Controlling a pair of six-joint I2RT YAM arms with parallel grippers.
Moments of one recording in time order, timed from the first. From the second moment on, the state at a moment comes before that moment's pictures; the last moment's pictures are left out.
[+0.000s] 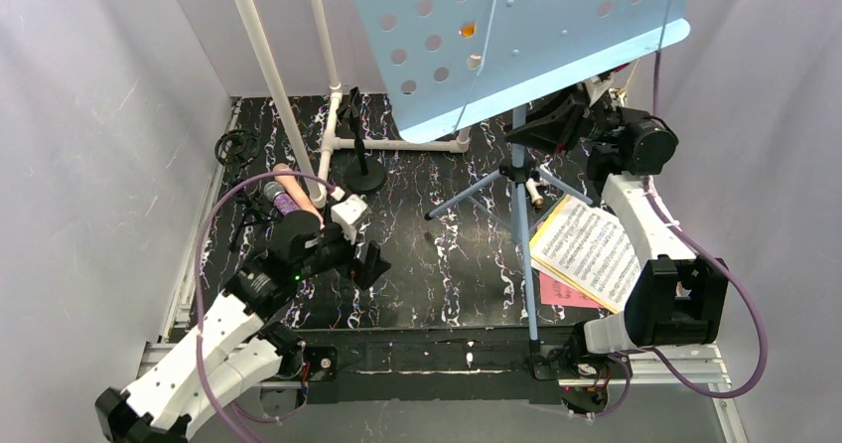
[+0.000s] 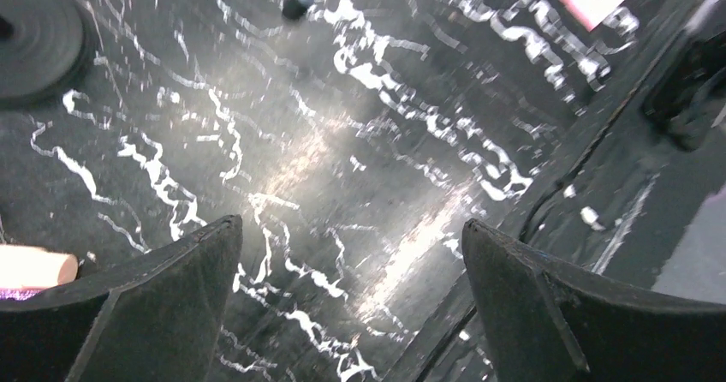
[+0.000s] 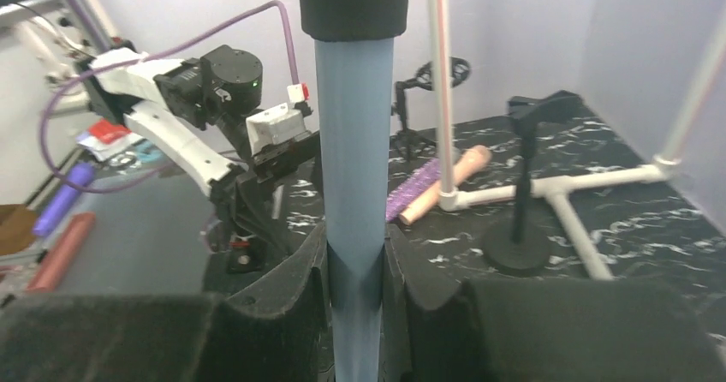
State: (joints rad) left arm -0.62 0.74 0.67 -0.49 0.24 -0.01; right arm 0.04 1.40 1.16 1.35 -1.38 1.22
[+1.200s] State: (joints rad) left arm -0.62 0.77 0.45 0.03 0.35 -0.04; right arm 0.50 1.49 0.95 1.39 -1.20 1.02
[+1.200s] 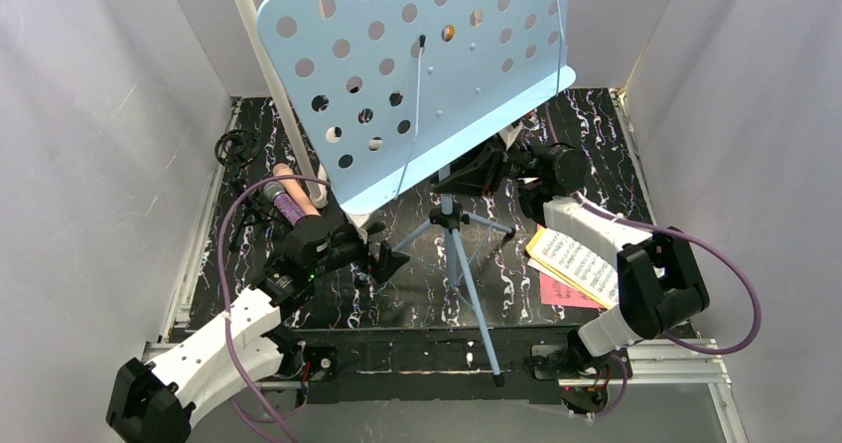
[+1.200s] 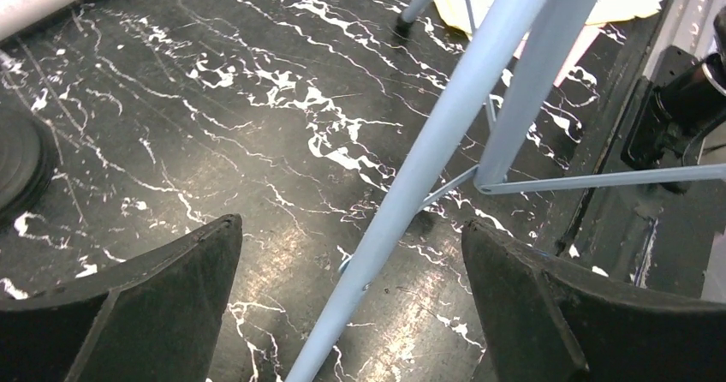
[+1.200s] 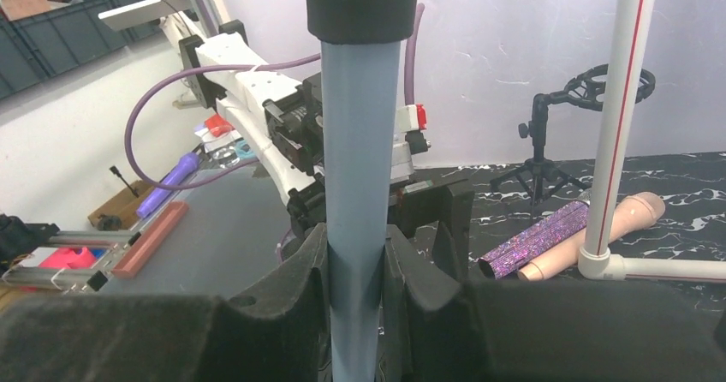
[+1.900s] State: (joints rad) left arm -0.67 1.01 0.53 0.12 0.47 0.18; right arm 0.50 1.53 1.01 1.39 -1.25 0.96
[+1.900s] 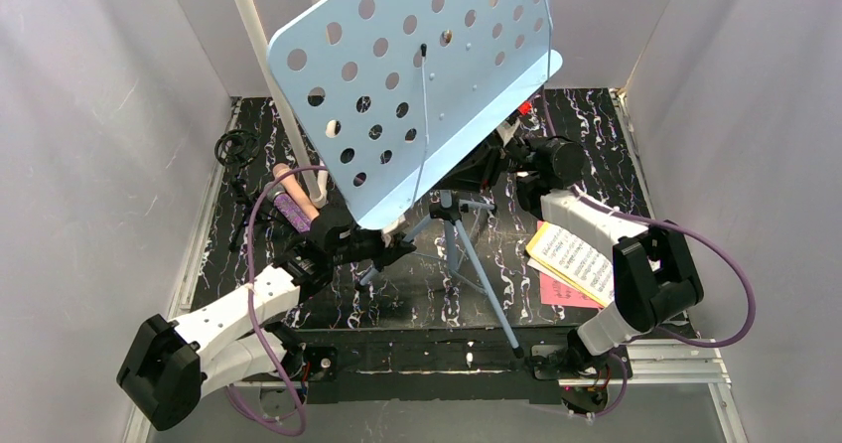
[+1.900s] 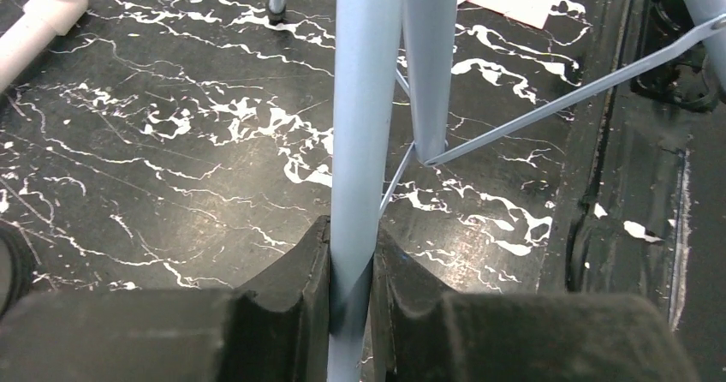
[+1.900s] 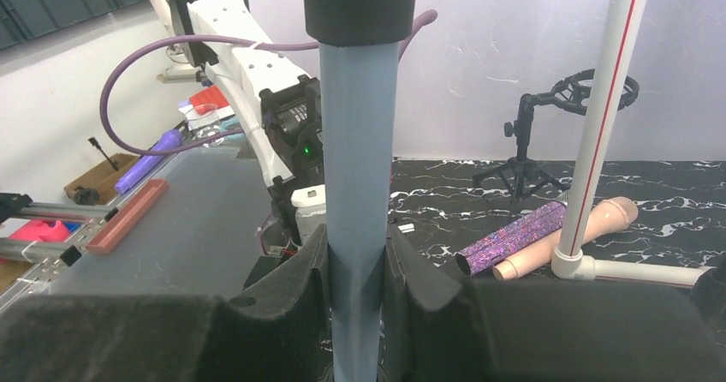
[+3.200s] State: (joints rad) left arm -0.63 1.22 0.66 0.16 0.16 0.32; right arm 0.33 1.48 0.97 1.01 -1.24 0.48
